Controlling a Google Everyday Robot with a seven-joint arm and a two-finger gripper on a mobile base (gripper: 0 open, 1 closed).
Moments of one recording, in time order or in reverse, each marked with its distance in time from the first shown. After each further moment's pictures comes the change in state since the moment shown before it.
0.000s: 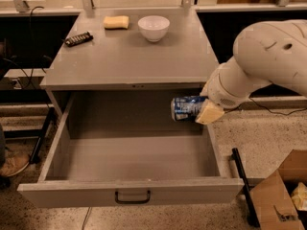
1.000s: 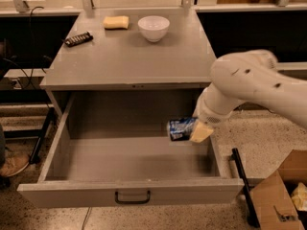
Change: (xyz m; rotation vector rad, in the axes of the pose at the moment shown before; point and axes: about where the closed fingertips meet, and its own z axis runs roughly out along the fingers) arm 0.015 0.035 0.085 -0.156 0.056 -0.004
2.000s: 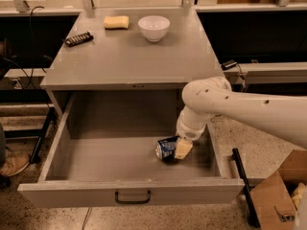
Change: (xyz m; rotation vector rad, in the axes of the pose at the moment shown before) arm -0.009 0.020 0.126 -0.186 0.027 -0.019
